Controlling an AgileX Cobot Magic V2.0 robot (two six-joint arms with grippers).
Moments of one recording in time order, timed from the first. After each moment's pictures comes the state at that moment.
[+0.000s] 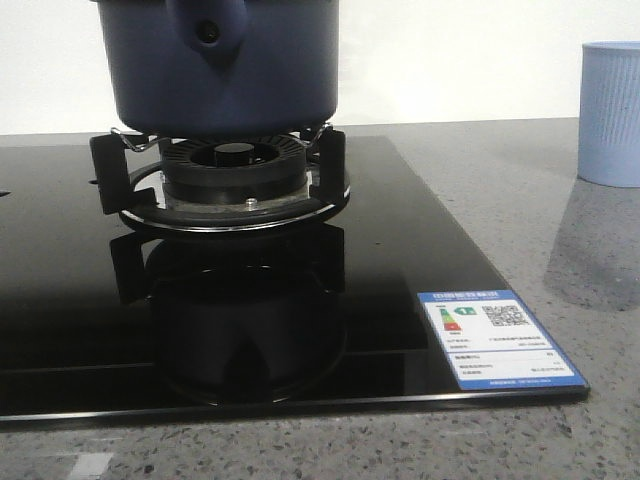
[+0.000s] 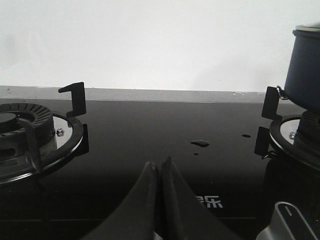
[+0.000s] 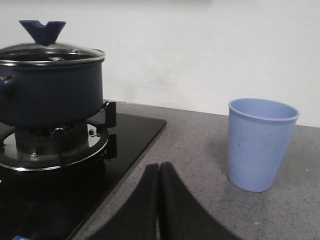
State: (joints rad) left arm 0.00 0.00 0.00 -0.08 0.09 0.00; right arm -0.10 0.14 -0.13 -1.64 -0.41 1.62
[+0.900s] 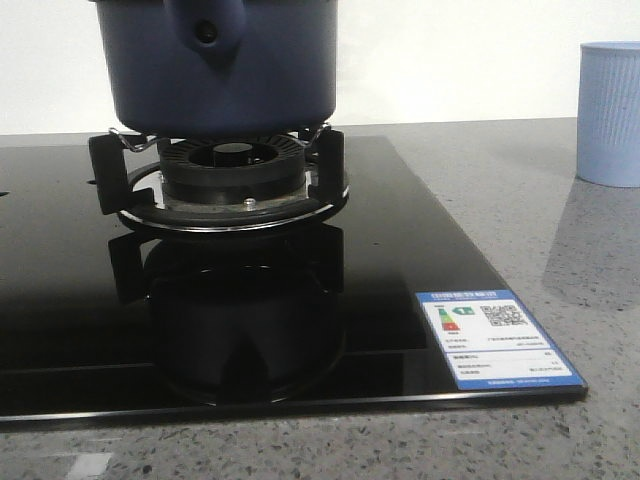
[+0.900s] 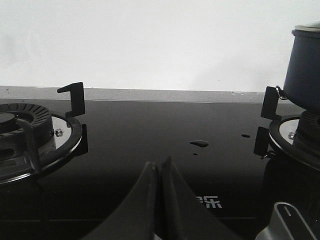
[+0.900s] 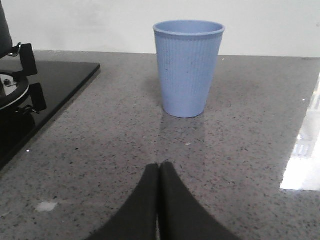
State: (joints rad) left arm 0.00 0.00 0.00 -0.08 0.09 0.00; right arm 0.08 0.12 -0.03 -0.04 0.10 0.02
